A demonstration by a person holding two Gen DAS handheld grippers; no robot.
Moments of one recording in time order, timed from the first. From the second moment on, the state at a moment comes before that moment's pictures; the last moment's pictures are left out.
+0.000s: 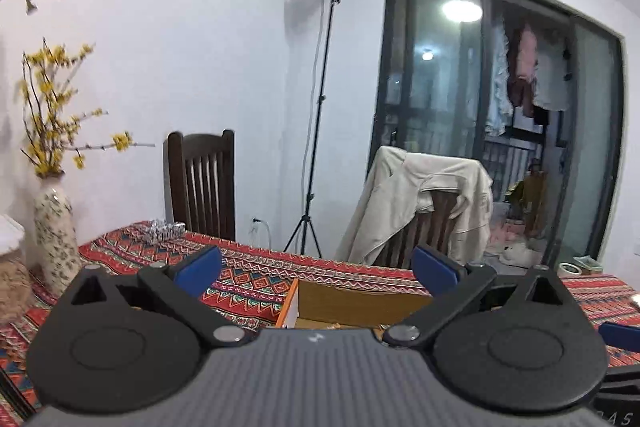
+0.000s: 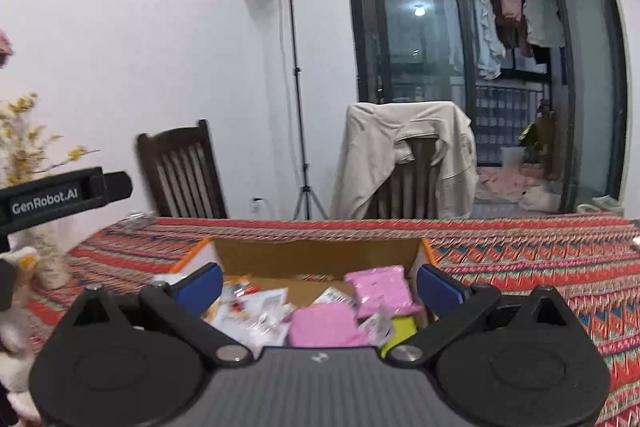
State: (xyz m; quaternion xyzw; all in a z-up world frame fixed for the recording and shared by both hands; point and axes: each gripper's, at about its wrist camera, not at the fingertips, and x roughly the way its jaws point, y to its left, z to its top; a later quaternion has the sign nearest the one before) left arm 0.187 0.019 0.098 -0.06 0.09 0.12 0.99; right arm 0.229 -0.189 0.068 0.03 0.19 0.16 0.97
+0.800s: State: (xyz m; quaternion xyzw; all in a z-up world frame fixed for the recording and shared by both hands) left arm -0.012 0.026 -0.014 -0.04 0.21 0.06 0.97; right arm 0.028 -0.248 -0.024 0.03 0.27 0.14 0.95
